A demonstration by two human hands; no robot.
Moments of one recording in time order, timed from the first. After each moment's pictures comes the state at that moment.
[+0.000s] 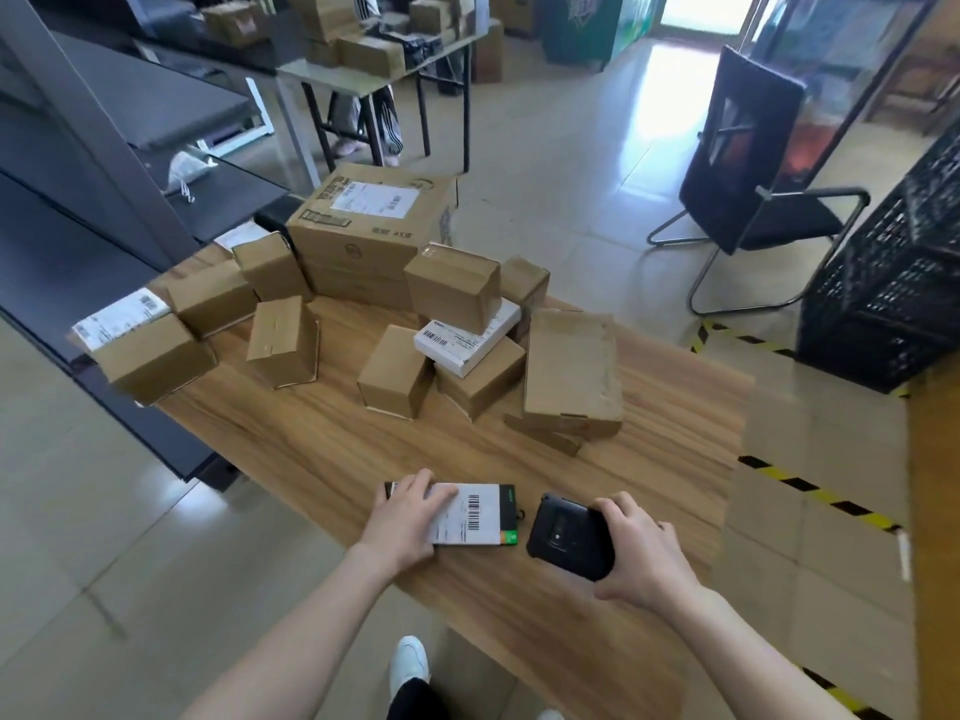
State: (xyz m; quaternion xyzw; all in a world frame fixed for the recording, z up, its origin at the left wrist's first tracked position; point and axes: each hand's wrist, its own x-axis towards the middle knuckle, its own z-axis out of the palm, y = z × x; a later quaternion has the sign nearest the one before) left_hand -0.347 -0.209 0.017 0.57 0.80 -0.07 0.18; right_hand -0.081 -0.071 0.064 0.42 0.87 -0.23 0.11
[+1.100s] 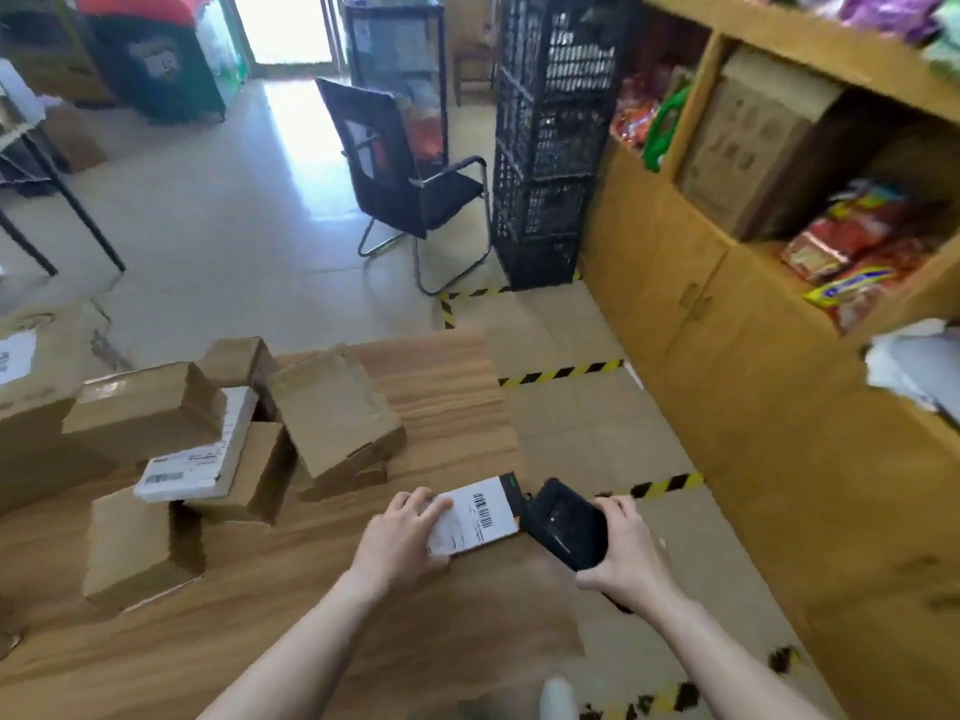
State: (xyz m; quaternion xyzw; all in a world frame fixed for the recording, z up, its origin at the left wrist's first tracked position) left_hand -0.236 -0.093 0.022 0.82 0.55 -0.04 0.15; right_hand 0.048 -0.155 0.069 0.76 0.59 -0.28 -0.06
